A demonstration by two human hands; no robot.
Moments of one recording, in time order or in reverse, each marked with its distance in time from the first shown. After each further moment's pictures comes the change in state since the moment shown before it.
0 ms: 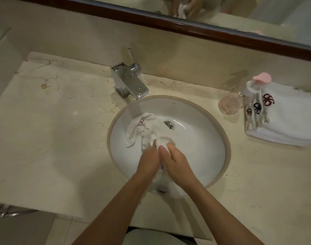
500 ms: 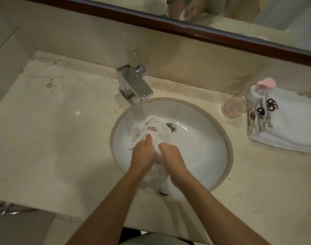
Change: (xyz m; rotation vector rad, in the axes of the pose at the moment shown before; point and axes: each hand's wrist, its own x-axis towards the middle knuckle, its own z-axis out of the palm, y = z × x) left_hand 0.015 0.012 -0.023 0.132 0.217 0.034; right_hand 0.017 -0.022 0.030 0.215 0.068 0.256
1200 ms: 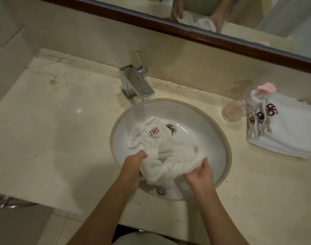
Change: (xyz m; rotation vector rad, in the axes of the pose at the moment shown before) left_hand -0.014 -0.041 -0.007 -0.750 -0.119 -0.282; right_hand 0.021 0.067 -0.077 1.127 -0.039 0.309
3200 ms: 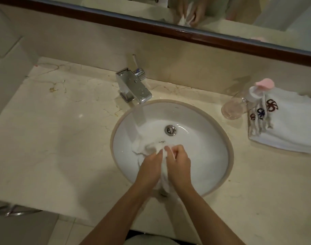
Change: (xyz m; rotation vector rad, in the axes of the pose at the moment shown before) left_hand -0.011 -0.002 0.033 0.618 -0.070 0.257; right_hand -0.030 0.041 0.061 -1.151 0.139 -0.518
